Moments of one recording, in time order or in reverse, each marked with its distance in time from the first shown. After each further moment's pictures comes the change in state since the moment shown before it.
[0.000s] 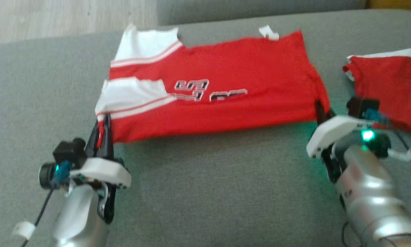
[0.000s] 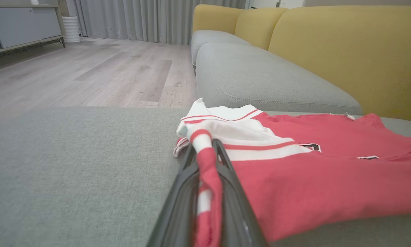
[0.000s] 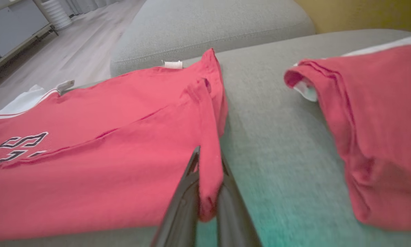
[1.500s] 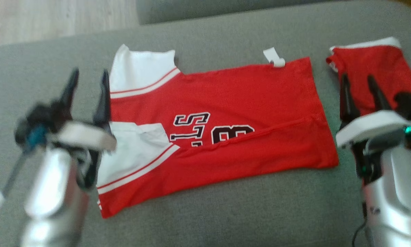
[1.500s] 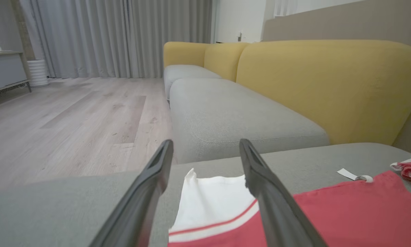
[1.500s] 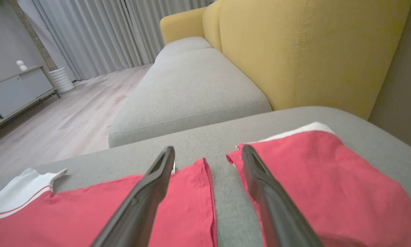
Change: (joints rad) left arm -0.011 0.084 -0.036 -0.271 -0.047 -0.011 0.108; right arm 0.358 0.005 -0.108 -0.817 0.044 0.000 0.201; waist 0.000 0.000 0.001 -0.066
